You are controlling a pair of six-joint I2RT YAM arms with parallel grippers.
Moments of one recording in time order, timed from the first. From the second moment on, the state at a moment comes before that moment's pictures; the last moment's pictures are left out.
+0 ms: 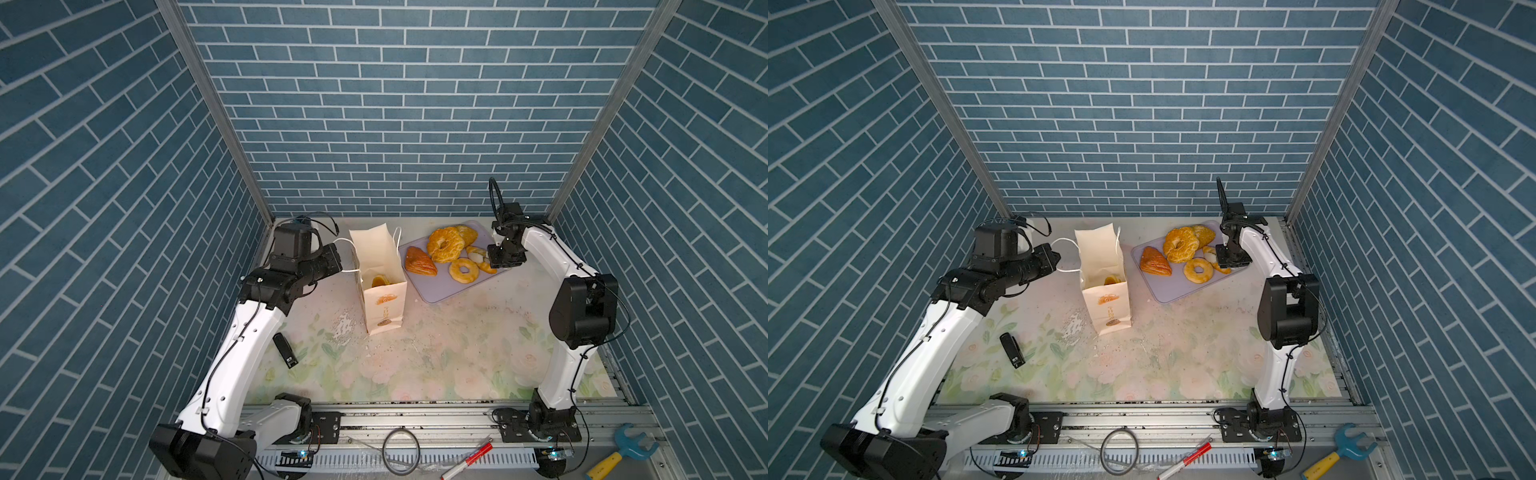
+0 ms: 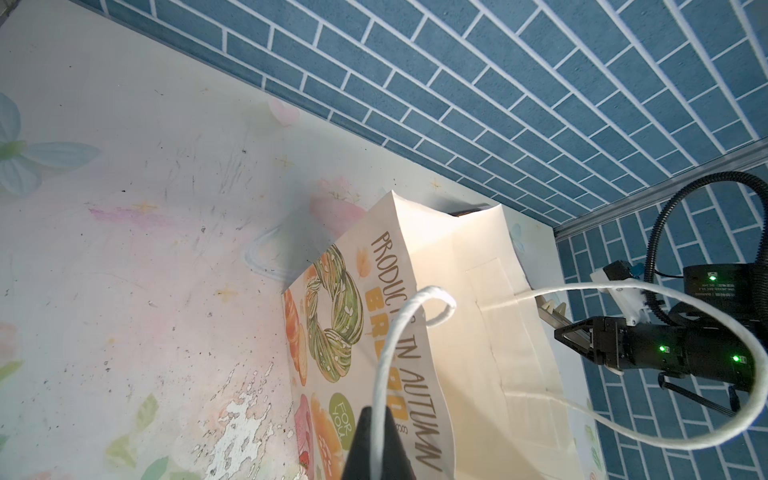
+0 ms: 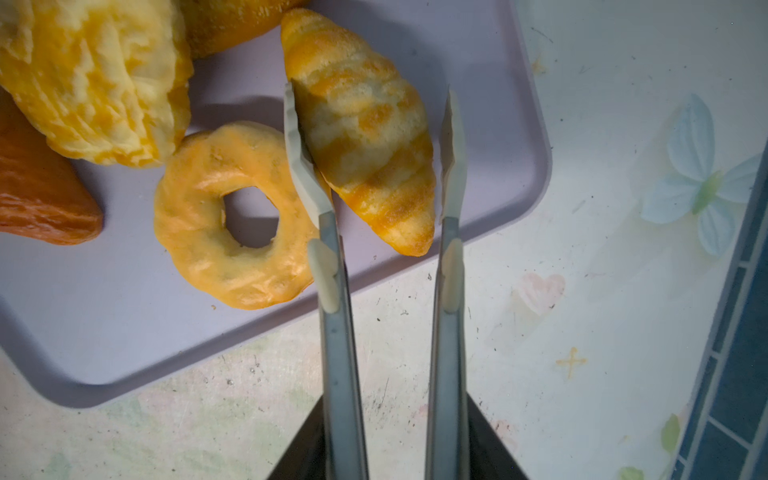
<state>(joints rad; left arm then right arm) -0.23 1.14 1.28 -0.77 0.15 -0.57 0.19 1.95 1.74 -1.08 0.06 0.01</state>
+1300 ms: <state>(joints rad) -0.23 1.11 1.28 -0.76 0.16 -0.59 0.64 1.66 2.44 -1.26 -0.05 0.10</state>
